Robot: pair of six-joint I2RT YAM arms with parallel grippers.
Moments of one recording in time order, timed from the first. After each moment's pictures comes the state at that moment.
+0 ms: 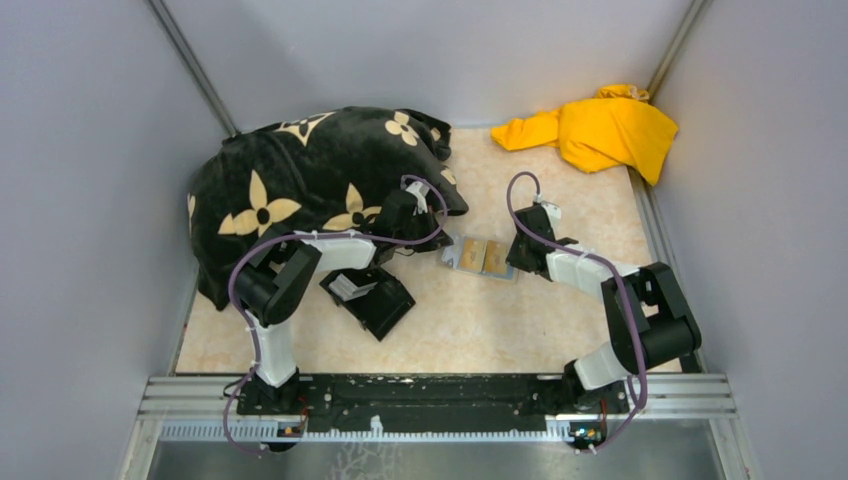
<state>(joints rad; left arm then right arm) -0.68 1.91 1.03 0.33 0.21 -0.72 0.35 1.48 0.69 -0.15 0.21 0.65</state>
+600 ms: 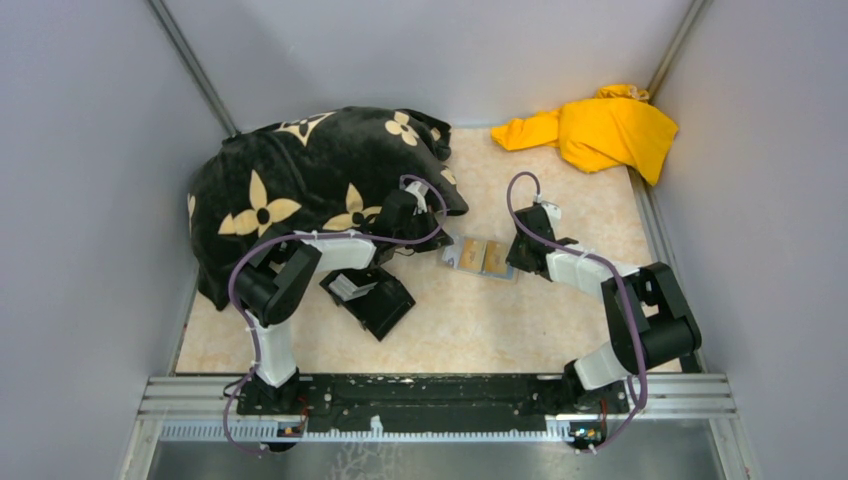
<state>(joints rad) -0.68 1.91 1.03 0.33 0.21 -0.75 0.35 1.48 0.69 -0.15 0.21 0.65</state>
